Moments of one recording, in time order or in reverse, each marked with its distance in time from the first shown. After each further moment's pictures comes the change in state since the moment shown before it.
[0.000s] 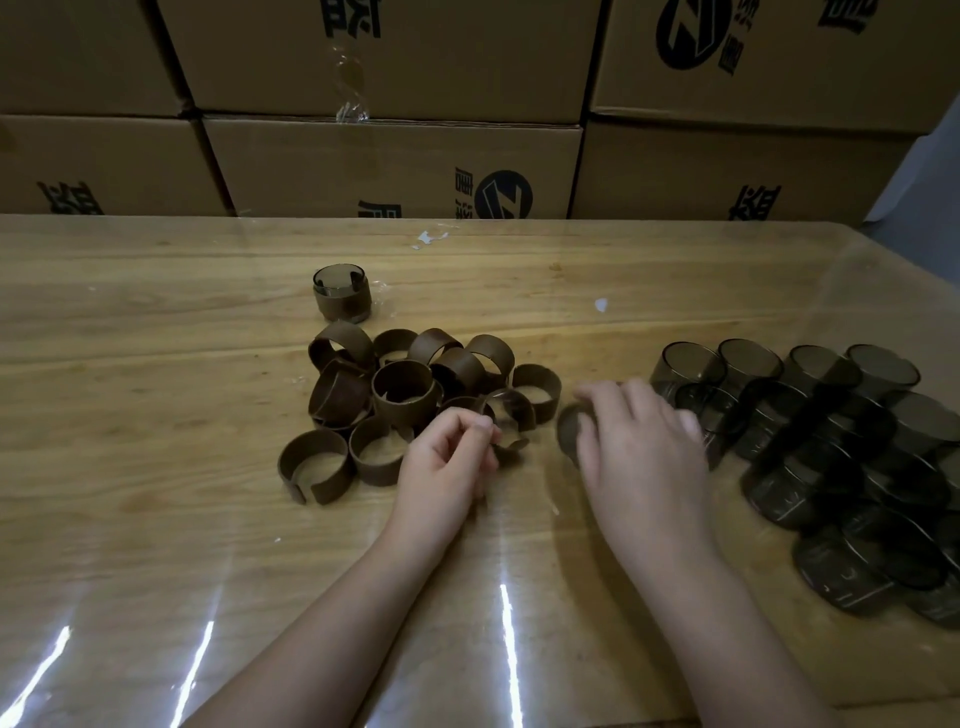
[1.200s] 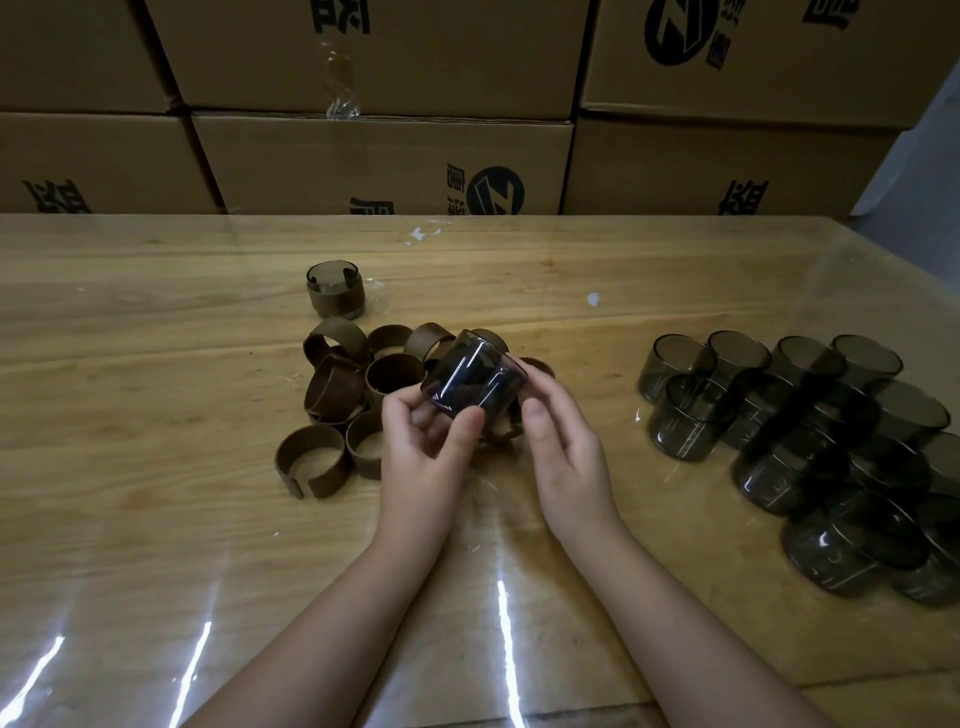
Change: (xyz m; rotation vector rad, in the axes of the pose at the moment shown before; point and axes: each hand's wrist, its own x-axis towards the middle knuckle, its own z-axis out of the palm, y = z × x) left_hand 0.001 -0.010 -0.002 -0.143 0.136 0.216; right_hand 0.002 -0.011 0.066 1.268 -0.007 -0.010
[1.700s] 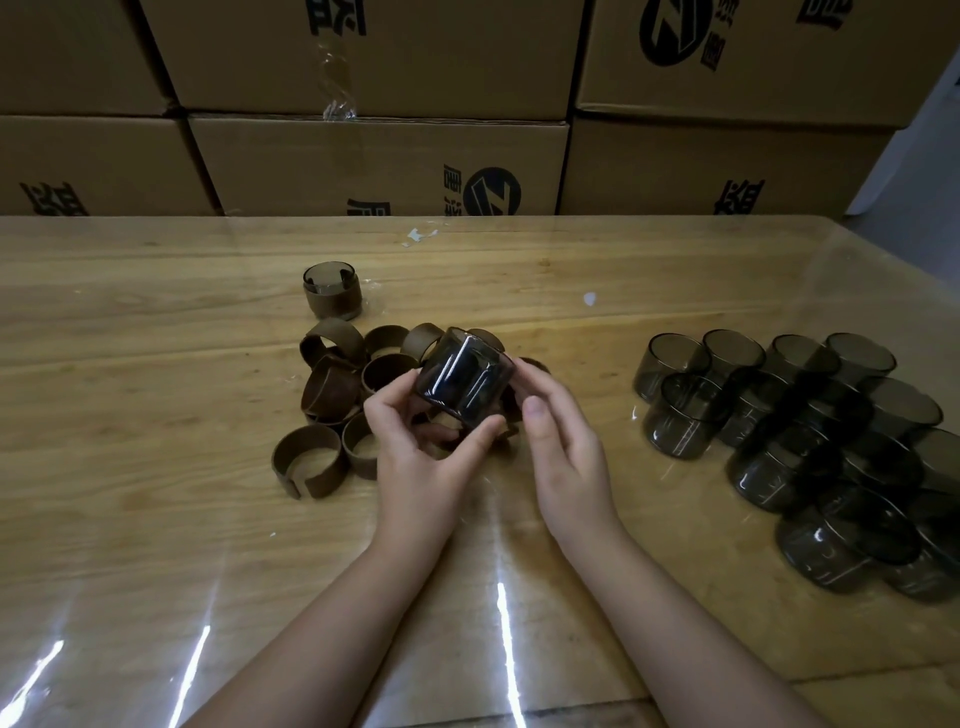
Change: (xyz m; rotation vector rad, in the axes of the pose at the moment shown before) left_hand -0.001 -0.004 0.000 0.172 0.091 0.213; right_hand -0.001 -0.002 0.002 0.061 0.027 -0.008
